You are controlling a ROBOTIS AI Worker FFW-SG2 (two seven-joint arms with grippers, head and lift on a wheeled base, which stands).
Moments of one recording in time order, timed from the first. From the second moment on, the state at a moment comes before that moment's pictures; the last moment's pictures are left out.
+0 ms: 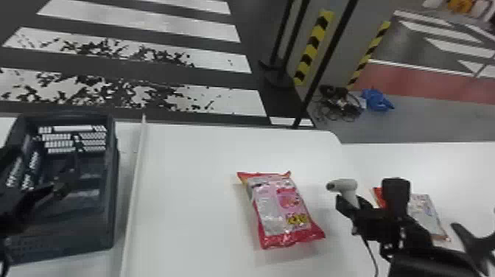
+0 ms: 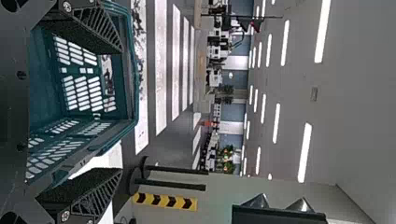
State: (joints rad) left arm 0.29 0.26 -0.02 -1.85 0.28 0.01 -0.14; right arm 0.11 0.00 -0.60 -1.73 0.38 0.50 0.66
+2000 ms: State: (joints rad) left arm 0.30 0.26 -0.01 -1.85 0.29 0.01 -0.14; right arm 0.07 0.00 -0.59 -1.72 0.35 0.50 0.66
